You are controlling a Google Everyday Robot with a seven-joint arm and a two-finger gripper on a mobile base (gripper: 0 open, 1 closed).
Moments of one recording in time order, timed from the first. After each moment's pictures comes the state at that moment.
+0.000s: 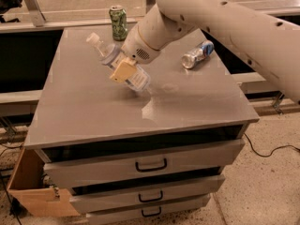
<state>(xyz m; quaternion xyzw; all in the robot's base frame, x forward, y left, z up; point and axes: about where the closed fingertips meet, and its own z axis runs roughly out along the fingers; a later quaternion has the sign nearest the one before) 0.613 0.080 0.893 -0.64 0.67 0.16 0.32</state>
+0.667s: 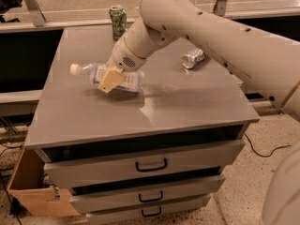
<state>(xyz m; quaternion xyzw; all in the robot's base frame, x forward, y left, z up) 0.610 0.120 0.861 -0.65 0.68 0.19 0.30</state>
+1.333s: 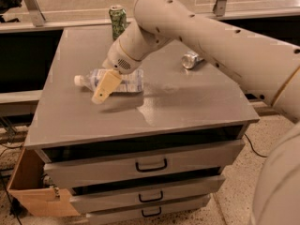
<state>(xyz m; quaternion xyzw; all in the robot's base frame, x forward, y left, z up) 0.612 0.131 0.854 -0.65 0.68 0.20 0.29</state>
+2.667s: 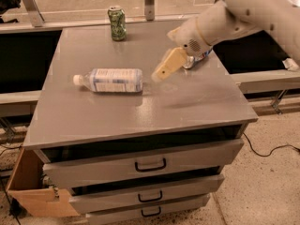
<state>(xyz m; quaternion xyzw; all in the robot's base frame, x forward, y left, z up) 0.646 -0.033 0.904 -0.57 0.71 0.19 0.37</state>
